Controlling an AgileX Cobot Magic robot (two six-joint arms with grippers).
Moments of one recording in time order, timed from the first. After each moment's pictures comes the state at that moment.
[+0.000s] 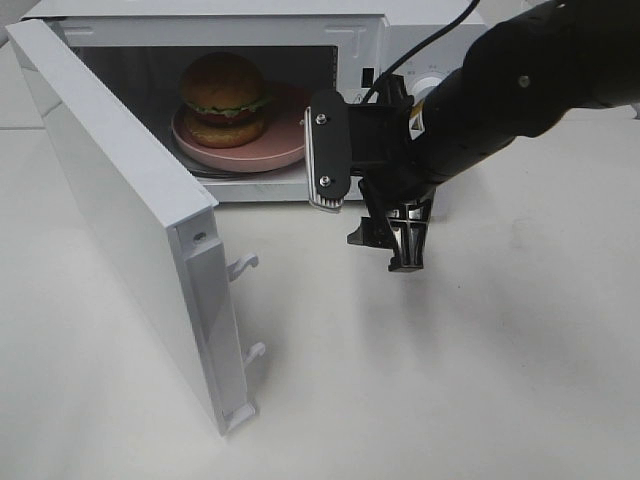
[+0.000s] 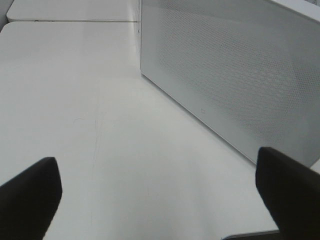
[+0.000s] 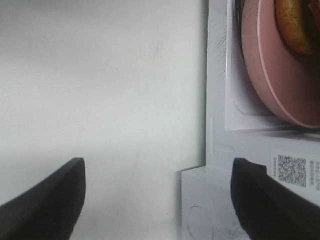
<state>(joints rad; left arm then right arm) -0.02 -0.01 -0.50 -0.16 1.04 0.05 0.60 1.70 -1.01 -0.10 0.24 -0.90</state>
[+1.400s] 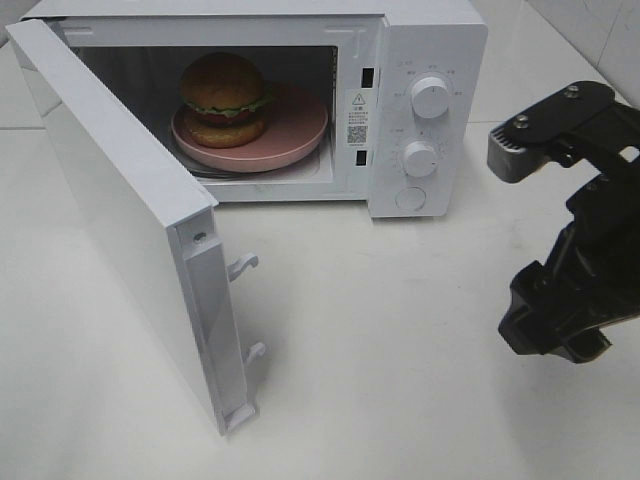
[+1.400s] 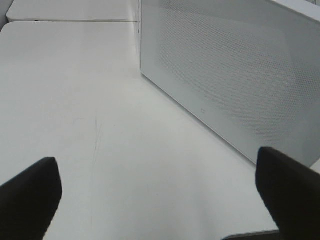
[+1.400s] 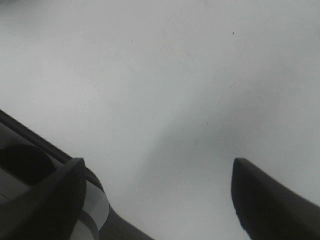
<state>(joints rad) -0.02 -0.01 -0.50 -0.16 1.04 0.05 0.60 1.15 -0.74 -0.10 0.83 0.12</state>
